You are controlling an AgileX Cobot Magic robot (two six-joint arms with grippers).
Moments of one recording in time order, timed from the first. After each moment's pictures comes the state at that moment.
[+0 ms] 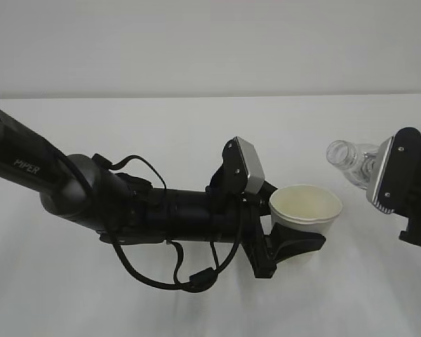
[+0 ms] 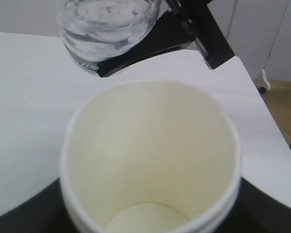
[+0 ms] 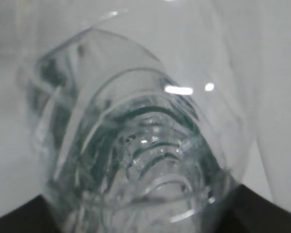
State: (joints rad) left arm -0.70 2.25 -1.13 0.93 -1.00 -0.49; right arm 0.07 1.49 -0.52 -0.45 -0.26 -0.83
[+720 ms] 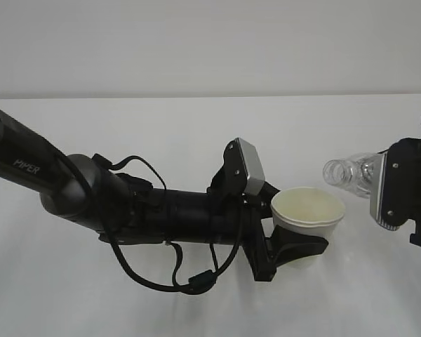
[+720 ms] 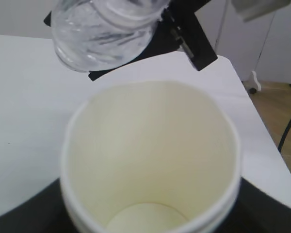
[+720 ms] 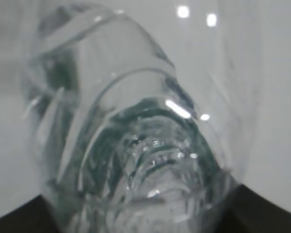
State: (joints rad) left arm -0.70 2.25 -1.13 0.96 -1.02 -0.51; right arm 0.07 1.49 -0.52 -0.45 -0.26 -1.02
